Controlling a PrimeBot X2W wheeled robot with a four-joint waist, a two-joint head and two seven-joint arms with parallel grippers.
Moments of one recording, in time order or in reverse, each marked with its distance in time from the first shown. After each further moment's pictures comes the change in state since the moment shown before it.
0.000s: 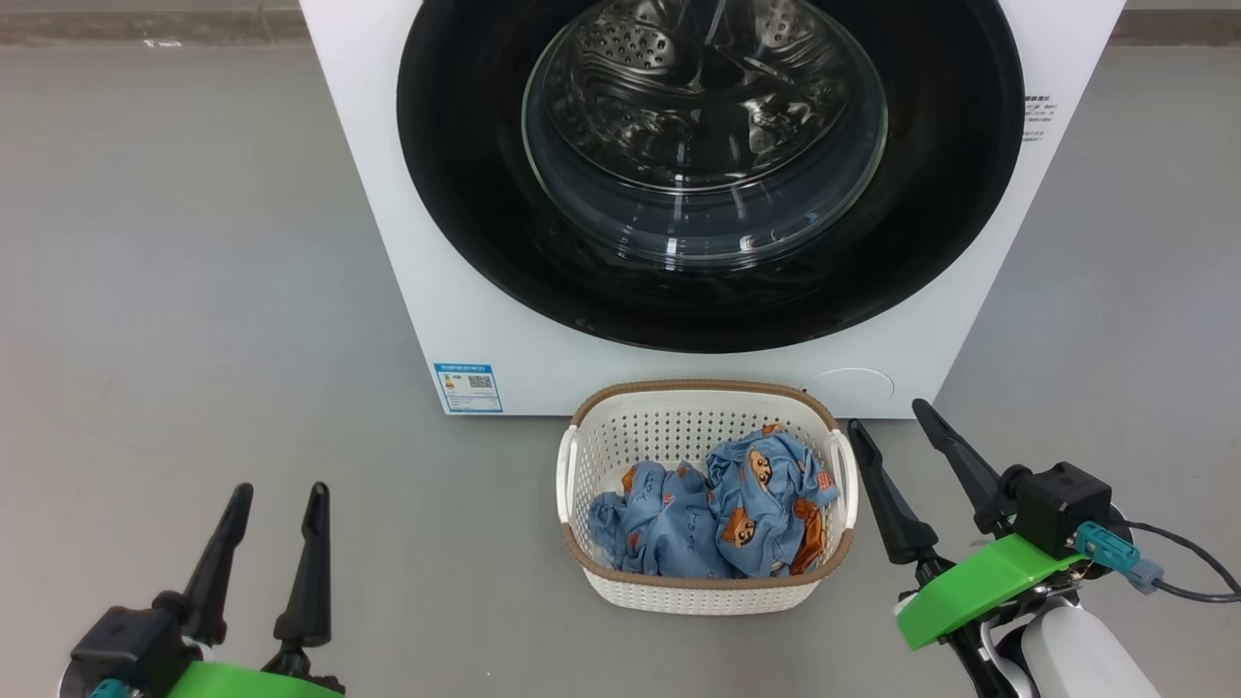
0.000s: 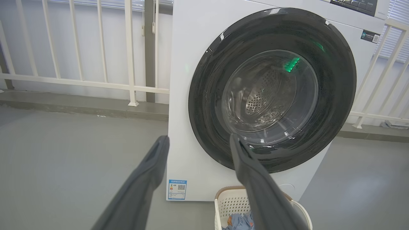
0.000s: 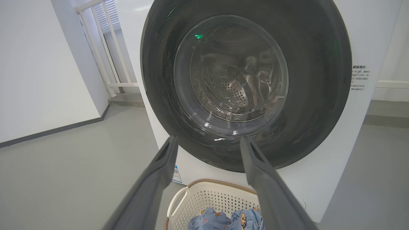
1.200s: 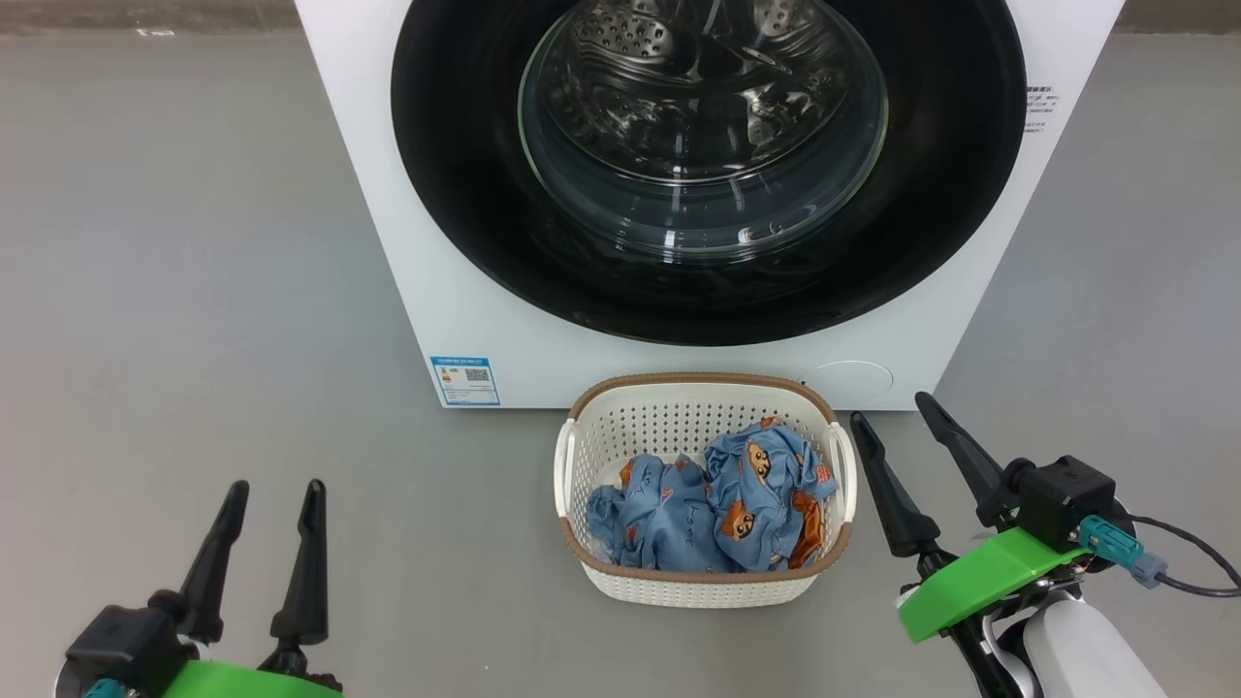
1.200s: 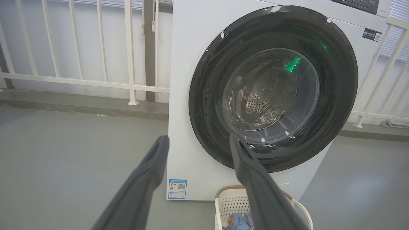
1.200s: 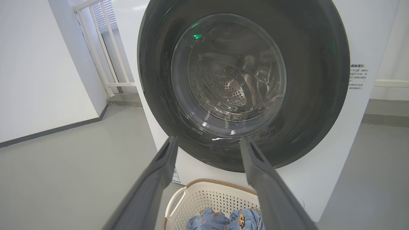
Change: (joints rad) left arm 0.000 0.002 0.005 -0.007 0.000 0.000 0.000; right arm -0.009 -0.002 -0.004 0.000 0.000 0.000 0.000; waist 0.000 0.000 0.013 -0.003
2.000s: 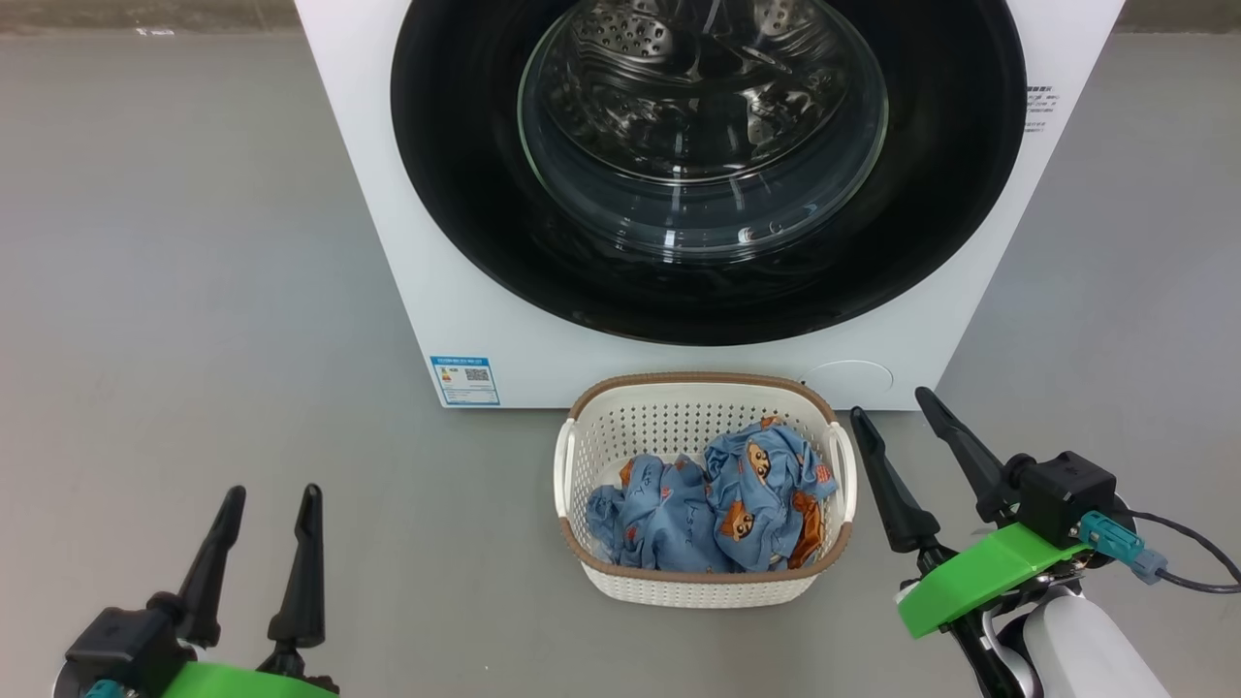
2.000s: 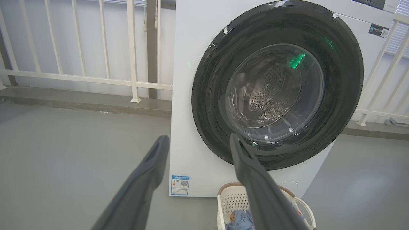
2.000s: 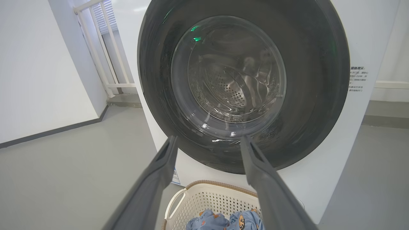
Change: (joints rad) left arm -0.001 0.000 0.006 0.018 0.003 0.000 0.000; right arm -0.008 0.000 -0.001 0.001 0.000 0.000 0.000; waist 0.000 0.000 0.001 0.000
